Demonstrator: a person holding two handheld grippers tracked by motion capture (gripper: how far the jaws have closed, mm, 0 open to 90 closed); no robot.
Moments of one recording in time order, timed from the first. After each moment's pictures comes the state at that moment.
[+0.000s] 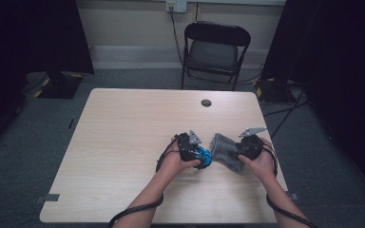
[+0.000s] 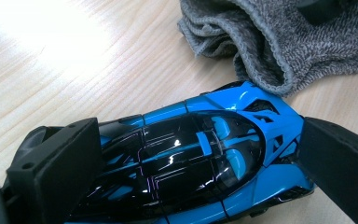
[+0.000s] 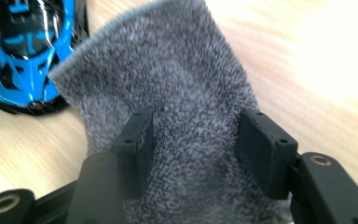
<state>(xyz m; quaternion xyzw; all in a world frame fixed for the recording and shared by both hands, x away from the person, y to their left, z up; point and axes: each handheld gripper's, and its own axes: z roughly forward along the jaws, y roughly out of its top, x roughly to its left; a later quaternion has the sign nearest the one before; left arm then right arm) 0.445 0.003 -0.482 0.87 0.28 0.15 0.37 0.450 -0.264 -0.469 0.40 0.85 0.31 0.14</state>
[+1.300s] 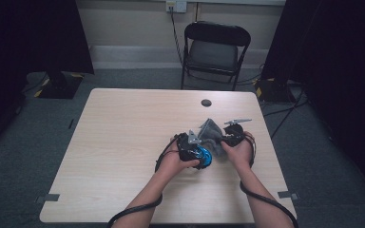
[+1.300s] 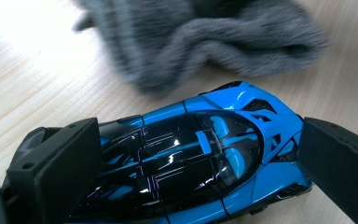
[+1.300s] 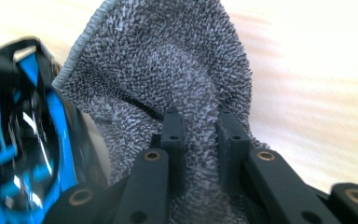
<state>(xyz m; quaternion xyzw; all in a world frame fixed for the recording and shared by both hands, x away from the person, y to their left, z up) 0.445 0.005 -0.483 0.87 0.28 0.14 0.38 0.485 -0.206 -0.469 0.51 0.78 0.33 0.14</state>
